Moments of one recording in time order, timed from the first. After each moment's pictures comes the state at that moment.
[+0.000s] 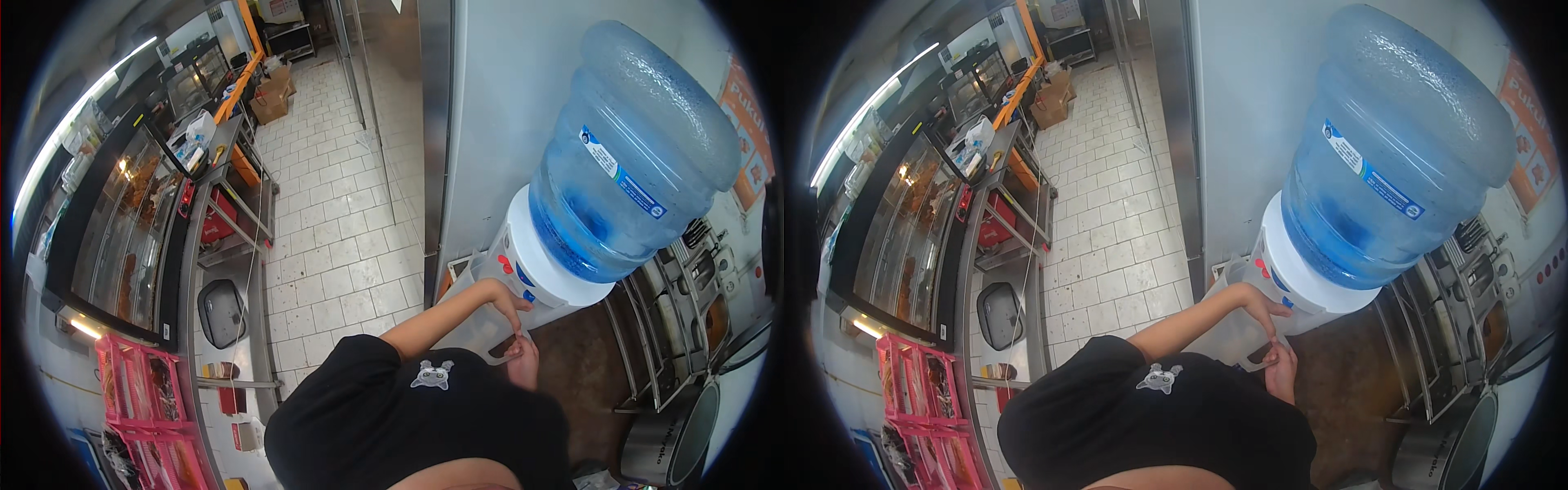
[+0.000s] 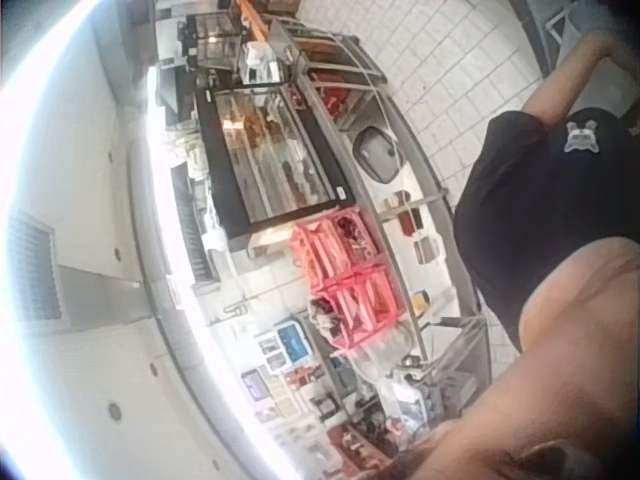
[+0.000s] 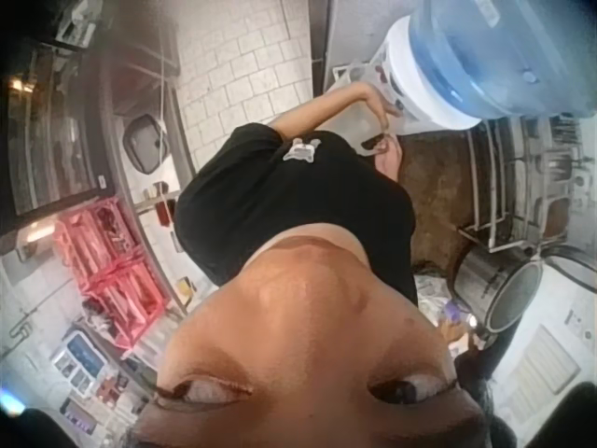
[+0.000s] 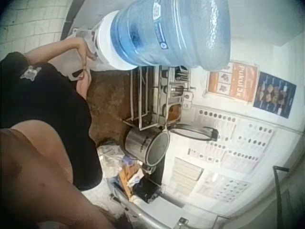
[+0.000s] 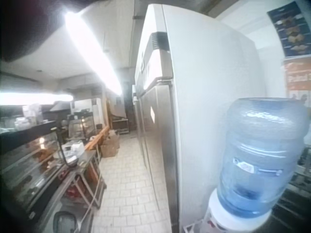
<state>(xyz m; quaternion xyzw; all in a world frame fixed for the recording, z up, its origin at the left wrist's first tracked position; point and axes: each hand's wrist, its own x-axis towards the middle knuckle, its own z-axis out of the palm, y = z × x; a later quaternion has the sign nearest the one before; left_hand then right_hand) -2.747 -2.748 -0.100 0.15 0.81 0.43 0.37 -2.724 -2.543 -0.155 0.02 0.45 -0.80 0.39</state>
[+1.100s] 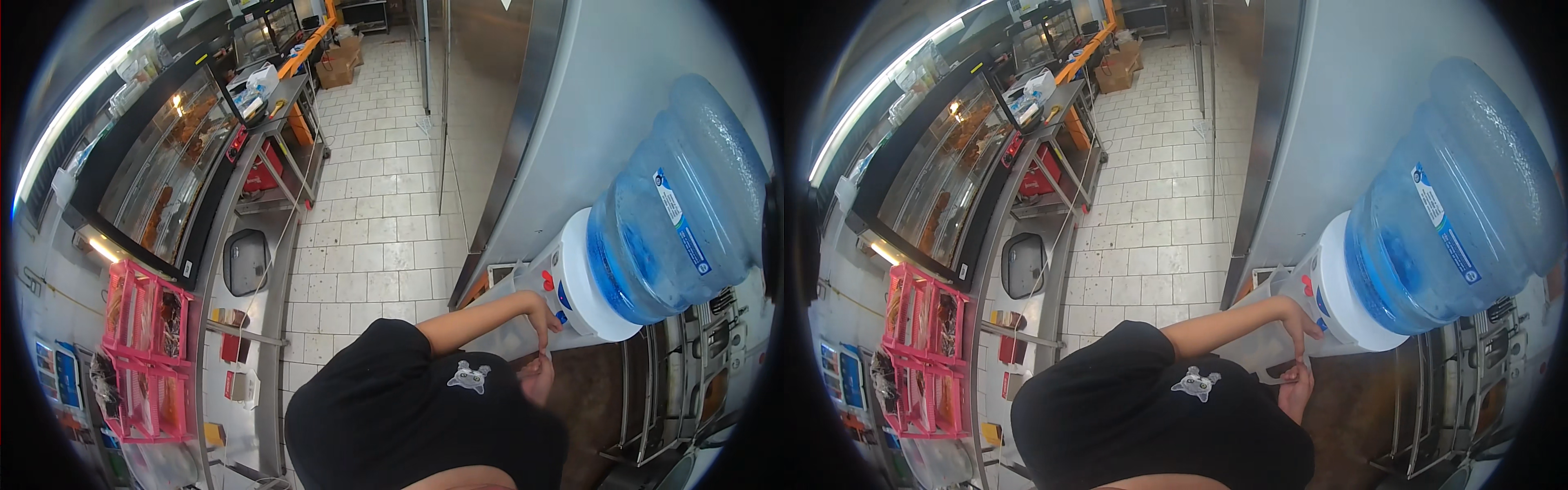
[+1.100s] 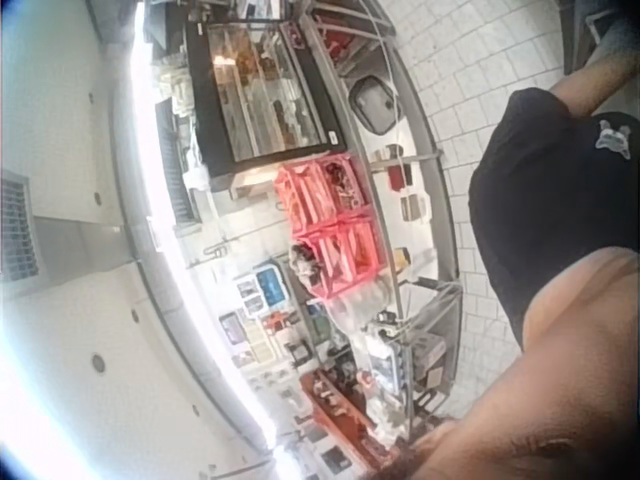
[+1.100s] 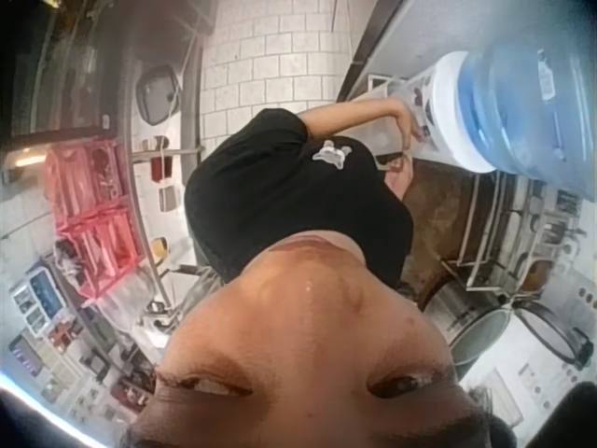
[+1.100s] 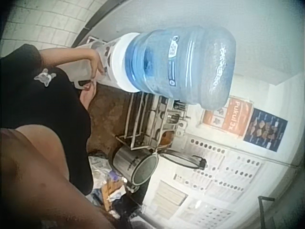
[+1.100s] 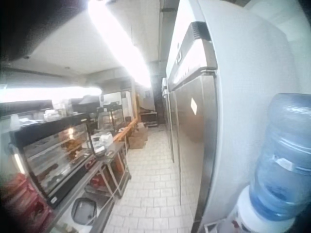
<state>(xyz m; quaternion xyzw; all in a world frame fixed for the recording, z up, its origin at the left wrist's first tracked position) -2.746 -2.749 -0.108 0.14 0.81 0.47 0.33 -2.727 -2.542 -0.168 0.06 0.44 -0.79 0.41</state>
